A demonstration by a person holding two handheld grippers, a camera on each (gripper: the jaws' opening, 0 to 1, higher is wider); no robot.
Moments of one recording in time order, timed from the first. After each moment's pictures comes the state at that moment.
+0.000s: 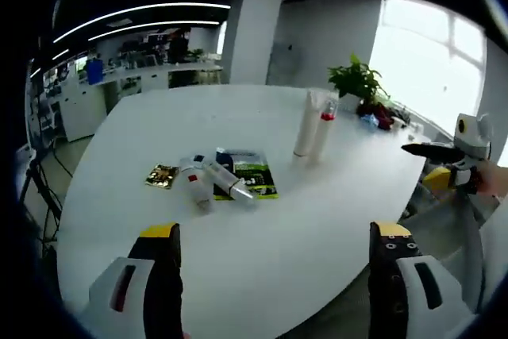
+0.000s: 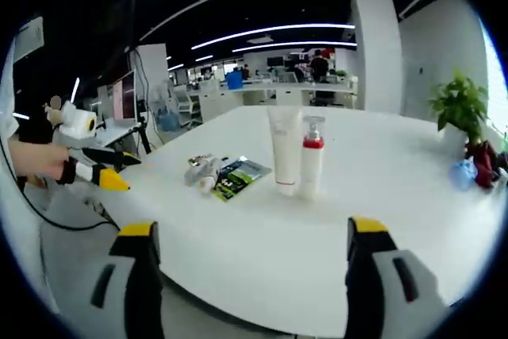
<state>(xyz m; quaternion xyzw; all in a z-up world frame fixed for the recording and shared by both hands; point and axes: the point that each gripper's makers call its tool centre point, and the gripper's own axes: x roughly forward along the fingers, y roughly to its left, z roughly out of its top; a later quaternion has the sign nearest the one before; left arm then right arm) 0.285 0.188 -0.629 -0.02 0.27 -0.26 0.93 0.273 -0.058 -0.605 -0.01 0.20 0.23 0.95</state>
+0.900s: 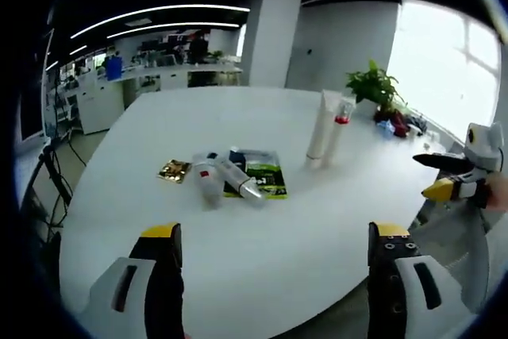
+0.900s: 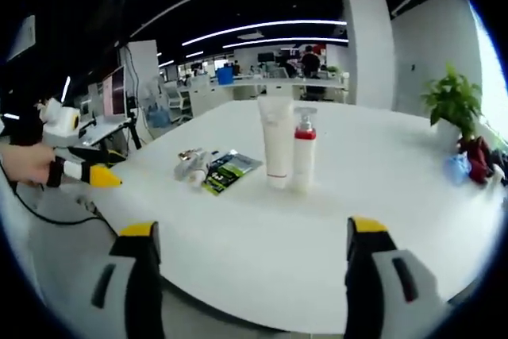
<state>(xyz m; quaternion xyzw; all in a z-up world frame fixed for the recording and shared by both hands) 0.296 0.181 -0.631 -0.03 0.27 -0.22 0.94 0.277 -0.064 -0.618 -0.04 0.22 0.21 0.95</state>
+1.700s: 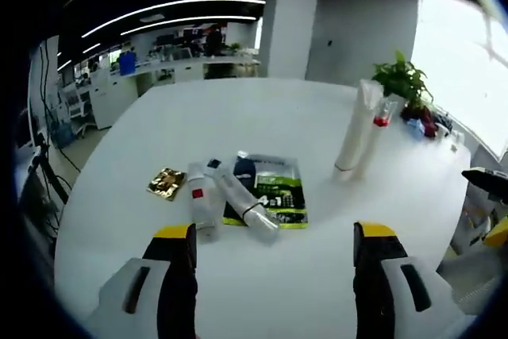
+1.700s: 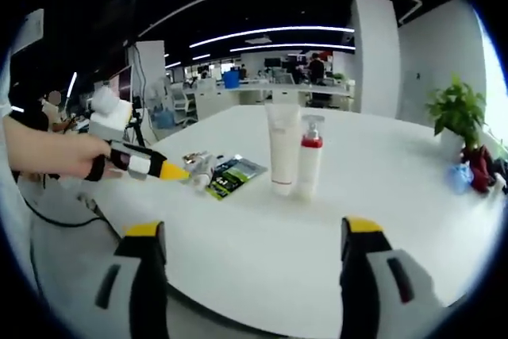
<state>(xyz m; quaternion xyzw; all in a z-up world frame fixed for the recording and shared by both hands) 0.382 0.153 -0.669 -0.02 0.30 -0.16 0.94 0.279 -0.063 -0.616 -0.04 0.21 0.21 0.95</state>
